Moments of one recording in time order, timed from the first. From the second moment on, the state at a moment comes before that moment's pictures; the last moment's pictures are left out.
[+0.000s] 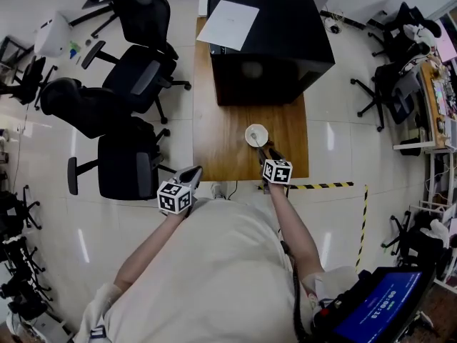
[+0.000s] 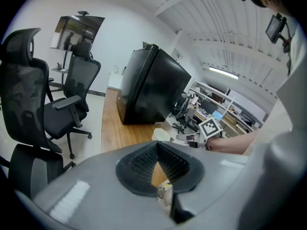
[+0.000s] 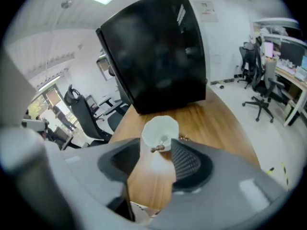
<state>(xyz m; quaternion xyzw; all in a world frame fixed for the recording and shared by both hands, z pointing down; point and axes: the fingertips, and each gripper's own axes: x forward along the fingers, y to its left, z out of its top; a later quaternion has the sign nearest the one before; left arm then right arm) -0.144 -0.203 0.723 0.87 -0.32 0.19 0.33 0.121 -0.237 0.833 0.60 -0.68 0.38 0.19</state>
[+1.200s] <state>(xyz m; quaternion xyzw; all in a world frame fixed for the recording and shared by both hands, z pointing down) -0.067 -0.199 0.644 0.90 -0.29 0.12 0.30 0.153 -0.208 0.619 0.57 -0.76 0.31 -0.06</state>
